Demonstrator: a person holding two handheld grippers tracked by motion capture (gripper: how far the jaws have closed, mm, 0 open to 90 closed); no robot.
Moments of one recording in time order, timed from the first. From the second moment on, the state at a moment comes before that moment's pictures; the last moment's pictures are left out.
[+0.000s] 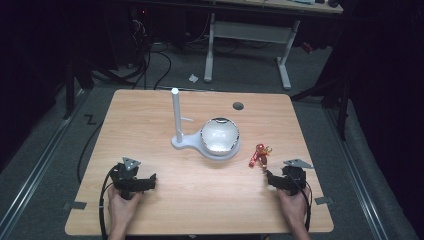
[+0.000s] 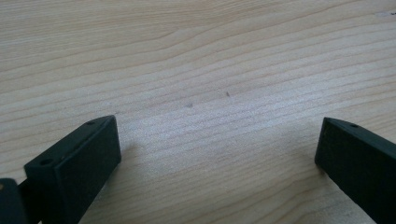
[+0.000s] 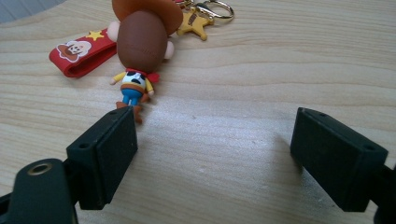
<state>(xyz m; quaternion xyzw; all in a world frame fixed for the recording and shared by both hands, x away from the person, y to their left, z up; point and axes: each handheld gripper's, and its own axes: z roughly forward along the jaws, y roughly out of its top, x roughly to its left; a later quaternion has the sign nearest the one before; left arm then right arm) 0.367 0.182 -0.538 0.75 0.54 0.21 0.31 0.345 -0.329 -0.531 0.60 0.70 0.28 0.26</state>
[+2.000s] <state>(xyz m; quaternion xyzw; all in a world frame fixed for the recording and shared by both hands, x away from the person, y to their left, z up) 0.366 0.182 -0.539 0.76 0.53 0.21 0.32 0.376 -0.304 -0.511 0.57 0.73 0.31 0.22</state>
